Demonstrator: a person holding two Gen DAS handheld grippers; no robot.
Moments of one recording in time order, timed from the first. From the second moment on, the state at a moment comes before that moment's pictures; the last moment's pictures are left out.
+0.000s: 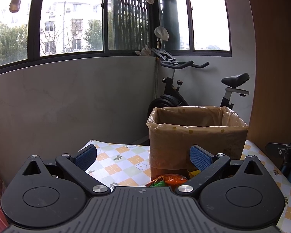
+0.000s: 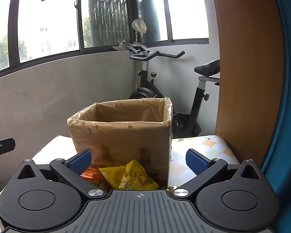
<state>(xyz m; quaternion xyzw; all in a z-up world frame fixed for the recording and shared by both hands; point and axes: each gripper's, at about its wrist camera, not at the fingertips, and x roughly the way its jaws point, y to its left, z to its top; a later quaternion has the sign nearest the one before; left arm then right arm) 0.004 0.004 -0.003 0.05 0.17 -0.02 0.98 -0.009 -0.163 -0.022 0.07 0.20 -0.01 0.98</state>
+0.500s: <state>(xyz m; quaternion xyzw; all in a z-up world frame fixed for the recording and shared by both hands) 0.004 0.004 -0.005 0.04 0.18 -0.02 0.98 -0.008 -0.161 -0.026 0.07 0.20 -0.01 0.98</state>
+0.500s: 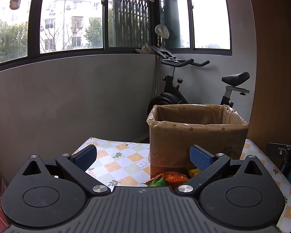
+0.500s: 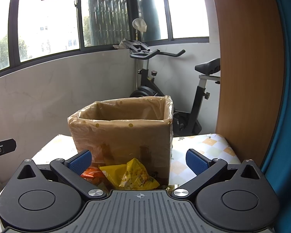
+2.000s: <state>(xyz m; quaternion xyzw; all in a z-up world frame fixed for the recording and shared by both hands) 0.040 0.051 -0.070 0.02 0.24 0.03 0.97 0.019 -0.139 -0.134 0.08 0.23 0.03 0.97</state>
